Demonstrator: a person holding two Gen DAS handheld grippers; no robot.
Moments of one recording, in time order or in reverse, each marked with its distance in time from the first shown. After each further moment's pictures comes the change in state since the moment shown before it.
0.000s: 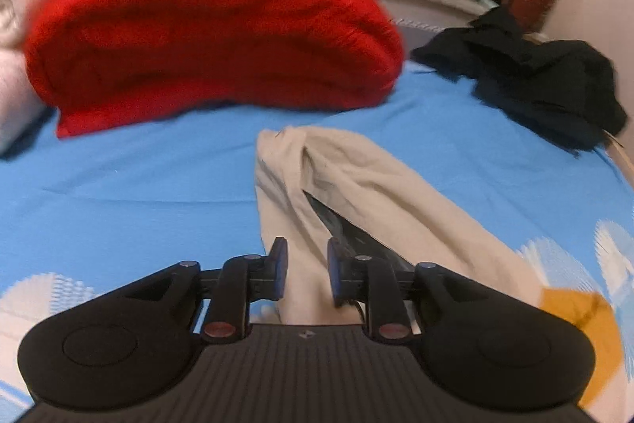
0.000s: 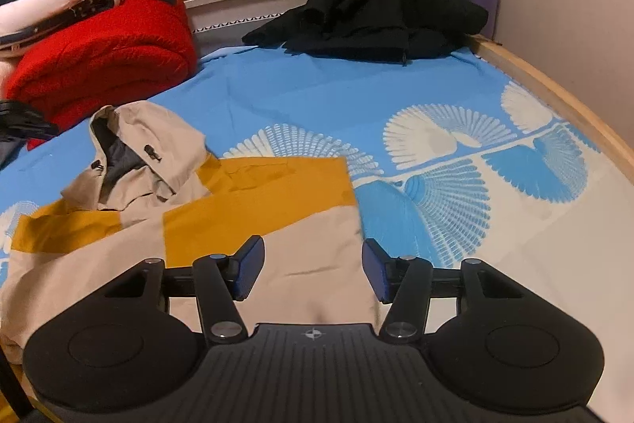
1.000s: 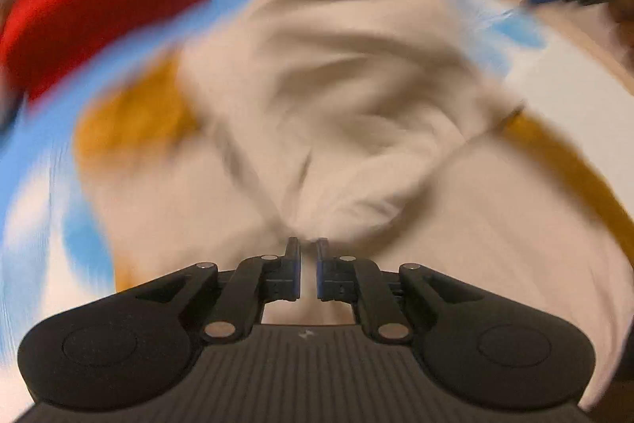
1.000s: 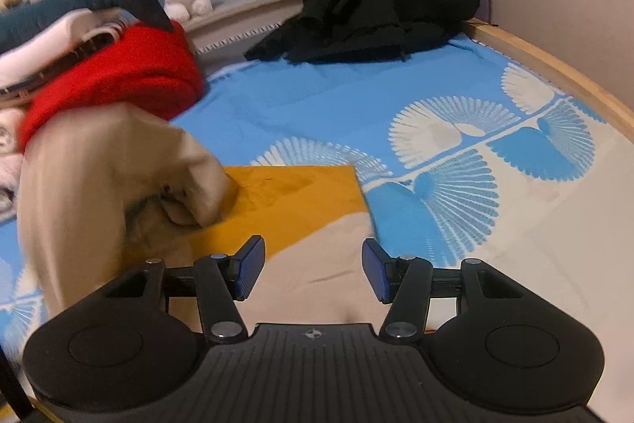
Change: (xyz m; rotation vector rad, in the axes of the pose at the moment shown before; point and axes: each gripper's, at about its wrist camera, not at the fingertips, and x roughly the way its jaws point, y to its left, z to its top) left arm -0.233 -0.044 -0.293 0.413 0.153 -0.130; right arm -0.033 -0.011 0.013 0.137 -0.009 0.128
